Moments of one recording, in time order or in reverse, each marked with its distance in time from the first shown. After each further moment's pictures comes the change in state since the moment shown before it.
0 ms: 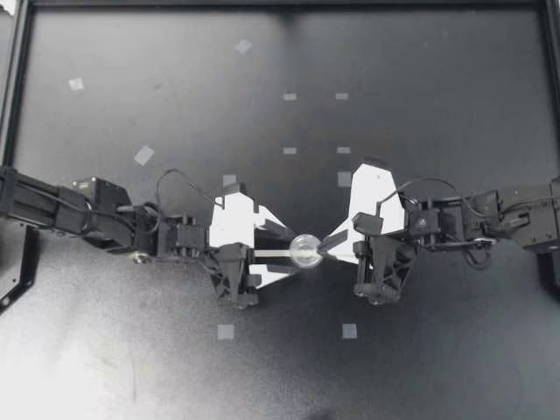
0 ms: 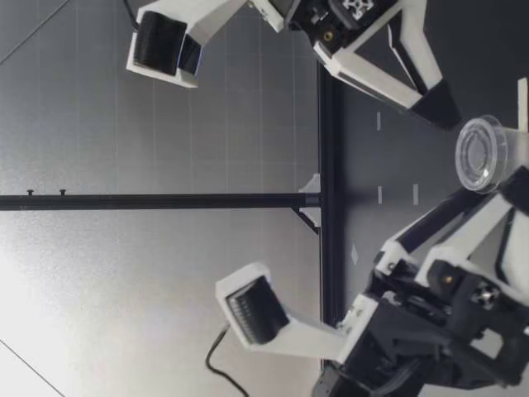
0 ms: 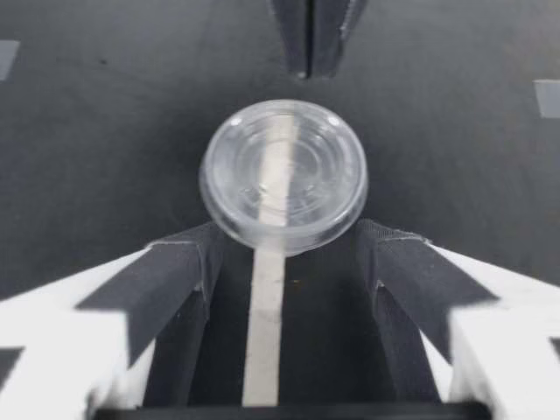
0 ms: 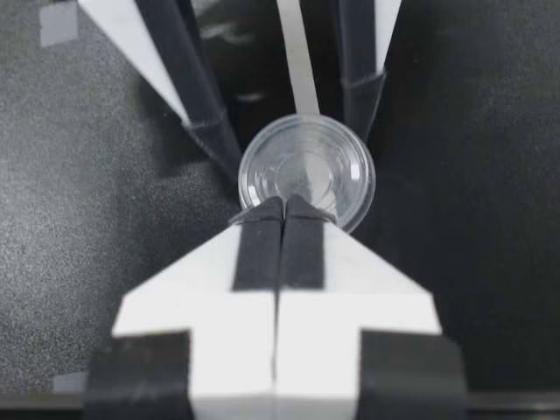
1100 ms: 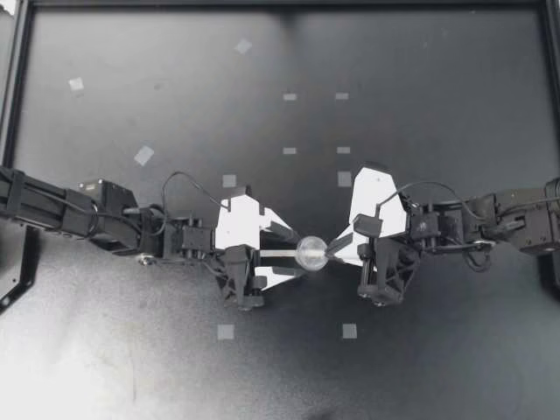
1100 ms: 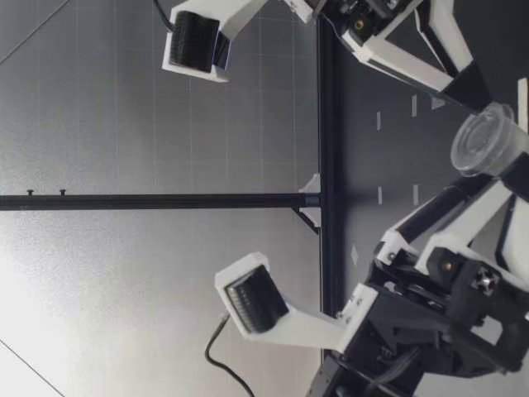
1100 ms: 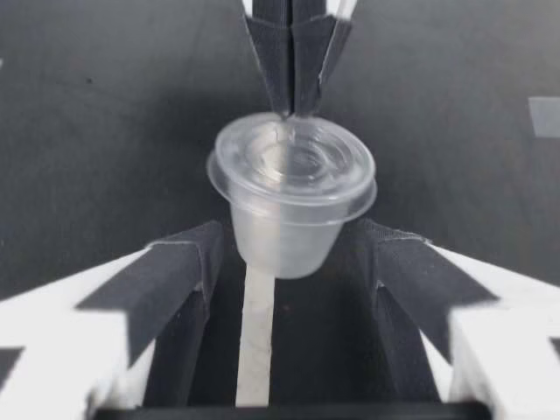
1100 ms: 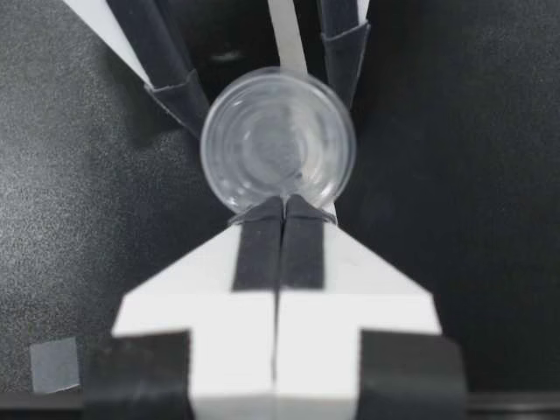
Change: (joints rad) left arm -0.002 0.008 -0.023 0.000 0.000 -0.003; right arm 0.000 0.028 0.021 0.000 0.006 0.032
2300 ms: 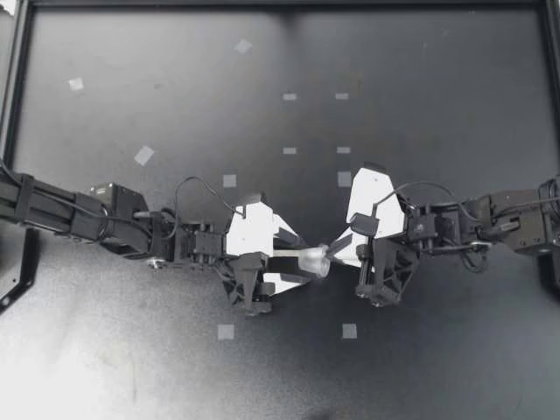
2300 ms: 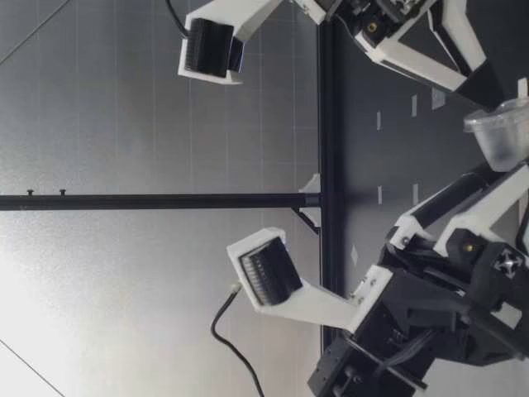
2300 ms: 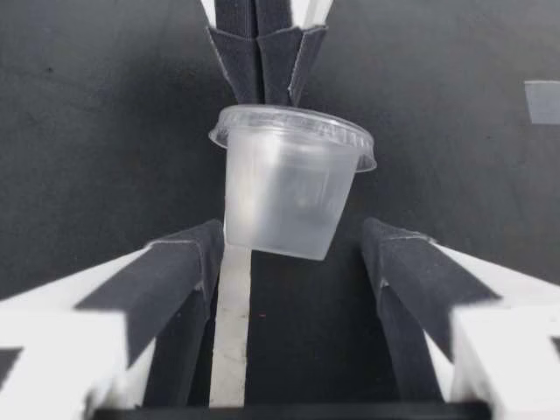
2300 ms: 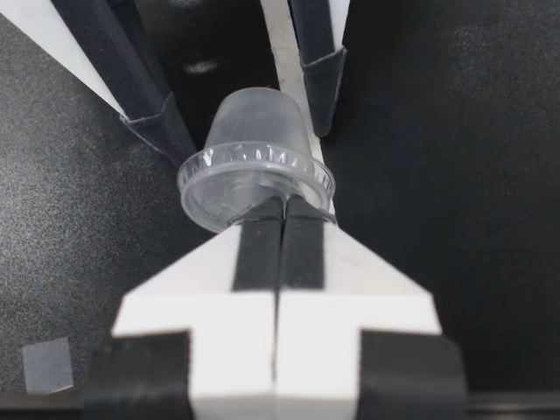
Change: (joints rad) left arm -0.014 0.020 -0.049 0.000 0.092 0.003; right arm 0.000 0.025 -0.005 -0.002 -0.003 0.031
